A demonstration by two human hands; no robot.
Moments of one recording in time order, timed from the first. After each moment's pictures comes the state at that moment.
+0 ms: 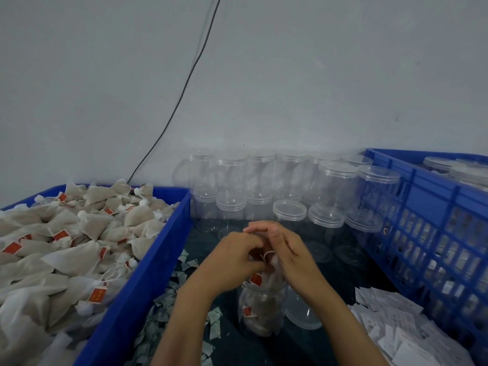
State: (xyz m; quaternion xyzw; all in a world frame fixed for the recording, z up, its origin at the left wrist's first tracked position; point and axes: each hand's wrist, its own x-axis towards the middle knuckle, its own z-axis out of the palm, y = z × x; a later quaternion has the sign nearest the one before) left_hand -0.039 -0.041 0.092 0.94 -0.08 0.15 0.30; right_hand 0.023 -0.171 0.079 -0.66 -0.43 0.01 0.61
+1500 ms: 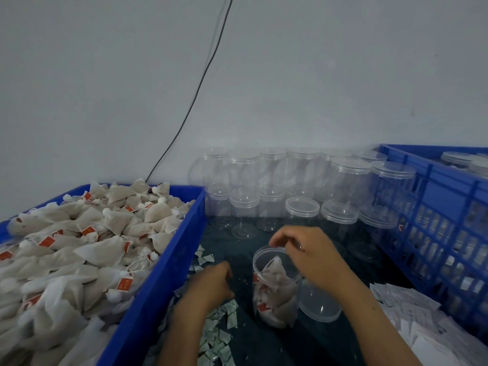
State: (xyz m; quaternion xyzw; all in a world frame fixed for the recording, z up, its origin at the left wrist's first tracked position) left_hand -0.059 0.008 0.026 0.95 0.19 -0.02 0.23; right_hand 0.024 -0.187 0.093 -0.83 -0.43 -0.08 0.35
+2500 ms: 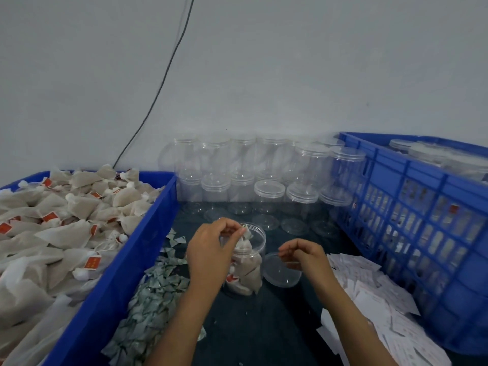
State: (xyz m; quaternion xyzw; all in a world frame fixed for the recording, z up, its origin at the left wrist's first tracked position) left_hand -0.064 -0.072 0.046 0.83 0.10 0.43 0.36; right_hand 0.038 -0.241 0.013 -0.73 -0.14 0.07 0.66
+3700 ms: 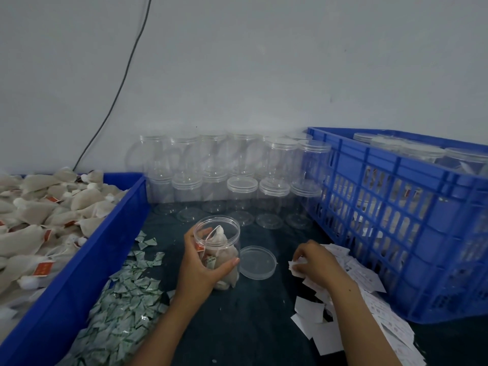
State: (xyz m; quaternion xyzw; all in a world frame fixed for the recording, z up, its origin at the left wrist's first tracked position) left_hand -0.038 -0.077 -0.029 0.75 0.00 0.34 0.57; right_hand 0.070 -0.309 -0.002 -0.97 -0.16 0.03 0.17
